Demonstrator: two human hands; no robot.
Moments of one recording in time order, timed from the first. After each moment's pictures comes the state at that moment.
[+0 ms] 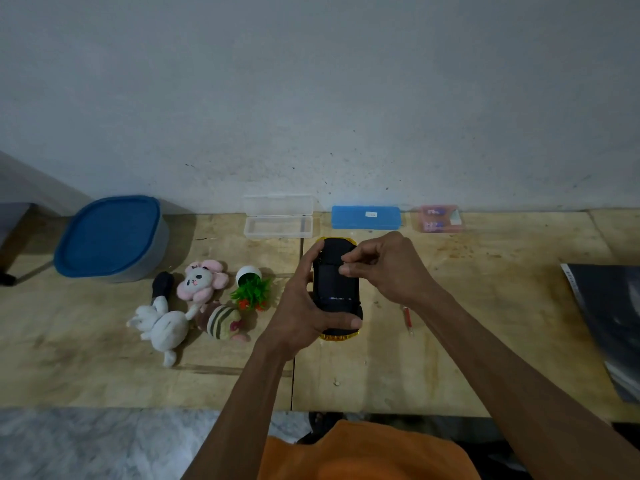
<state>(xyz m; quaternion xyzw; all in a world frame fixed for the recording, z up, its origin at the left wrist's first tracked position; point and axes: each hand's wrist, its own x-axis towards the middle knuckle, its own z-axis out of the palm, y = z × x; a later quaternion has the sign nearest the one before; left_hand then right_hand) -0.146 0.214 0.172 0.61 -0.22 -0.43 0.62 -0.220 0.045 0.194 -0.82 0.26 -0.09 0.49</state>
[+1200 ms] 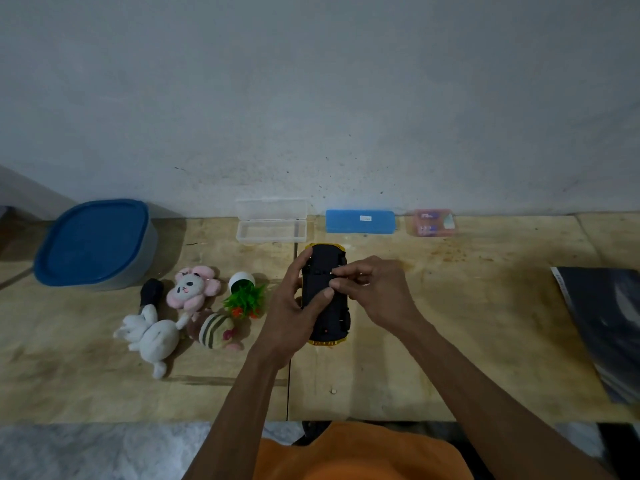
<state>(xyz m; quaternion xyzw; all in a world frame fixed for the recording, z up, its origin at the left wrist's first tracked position) -0.131 0.215 0.150 0.67 -0.23 -0.34 0.62 -0.221 0.066 0.156 -0.77 0.30 -0.16 0.54</state>
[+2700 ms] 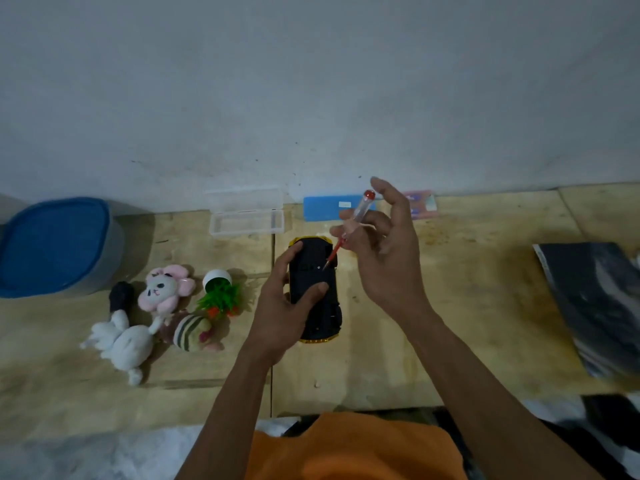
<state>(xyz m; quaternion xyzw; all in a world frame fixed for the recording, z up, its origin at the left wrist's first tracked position) -0.134 0.176 0.136 0.70 -0.22 -0.34 0.59 -0.221 0.034 0.197 -0.66 0.29 -0.33 0.61</state>
